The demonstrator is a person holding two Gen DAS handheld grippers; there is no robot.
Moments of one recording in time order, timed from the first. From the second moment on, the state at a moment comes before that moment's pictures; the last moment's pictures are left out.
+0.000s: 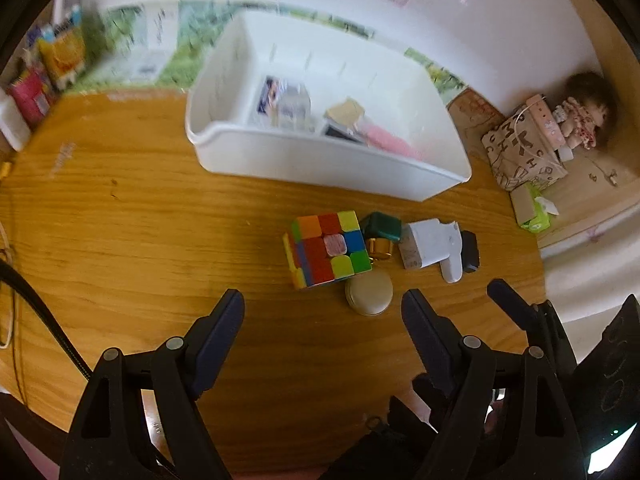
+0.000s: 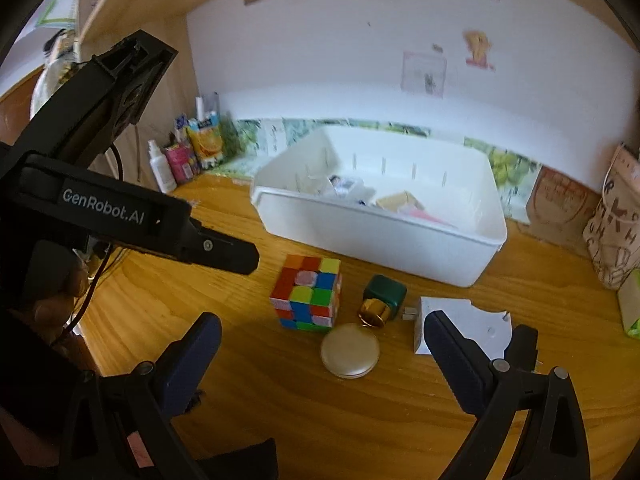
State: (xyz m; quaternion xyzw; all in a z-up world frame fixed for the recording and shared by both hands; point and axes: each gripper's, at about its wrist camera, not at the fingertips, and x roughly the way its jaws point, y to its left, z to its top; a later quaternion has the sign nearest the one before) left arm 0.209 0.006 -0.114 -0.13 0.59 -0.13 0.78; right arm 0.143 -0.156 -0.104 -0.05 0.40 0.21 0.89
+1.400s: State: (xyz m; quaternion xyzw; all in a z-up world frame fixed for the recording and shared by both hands) left arm 0.291 -0.028 -0.199 -0.07 0.70 -0.10 0.70; right arm 0.222 -0.152 -0.207 -0.10 0.58 0.23 0.78
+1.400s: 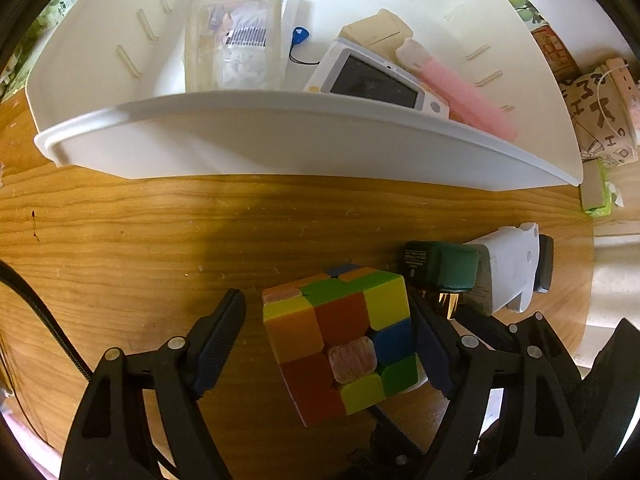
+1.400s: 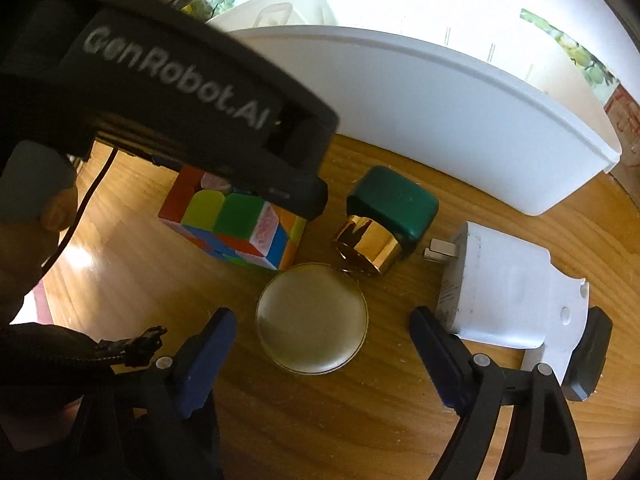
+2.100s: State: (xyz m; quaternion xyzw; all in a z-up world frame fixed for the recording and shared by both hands) left arm 0.285 -0.024 -0.201 -0.10 0.71 -0.07 0.69; right arm 0.206 -0.118 -0.206 -0.17 0.57 0.24 0.77
